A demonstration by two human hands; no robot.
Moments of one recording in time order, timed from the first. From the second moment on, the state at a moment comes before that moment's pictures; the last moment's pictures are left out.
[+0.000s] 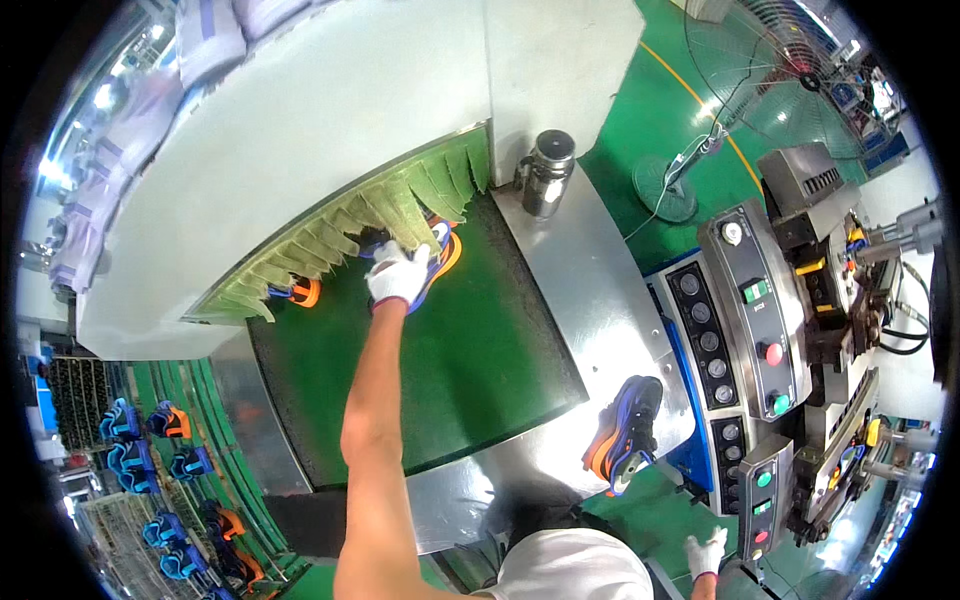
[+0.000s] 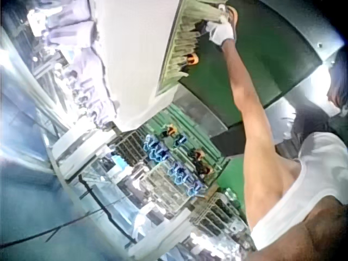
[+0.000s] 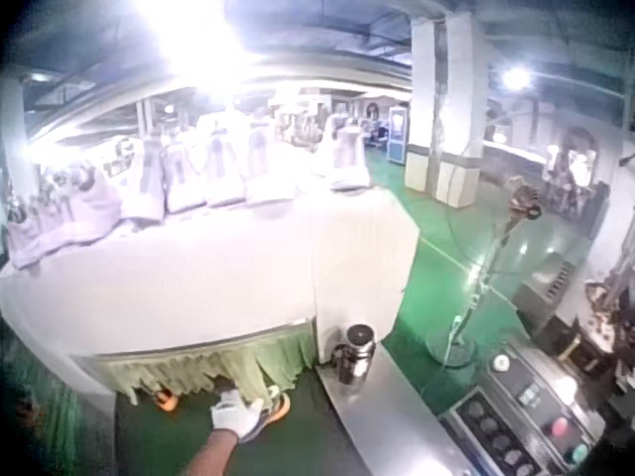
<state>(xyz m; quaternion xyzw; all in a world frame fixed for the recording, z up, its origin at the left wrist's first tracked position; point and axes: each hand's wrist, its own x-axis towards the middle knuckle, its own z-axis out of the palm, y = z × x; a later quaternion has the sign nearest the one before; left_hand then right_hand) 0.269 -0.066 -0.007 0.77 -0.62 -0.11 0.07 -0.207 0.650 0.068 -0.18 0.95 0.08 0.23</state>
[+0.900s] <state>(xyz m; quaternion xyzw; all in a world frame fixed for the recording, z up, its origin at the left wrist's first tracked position) -0.080 0.270 0.269 0.05 -0.90 -0.38 0.22 -0.211 0.458 0.217 -0.40 0.70 -0.43 0.41</state>
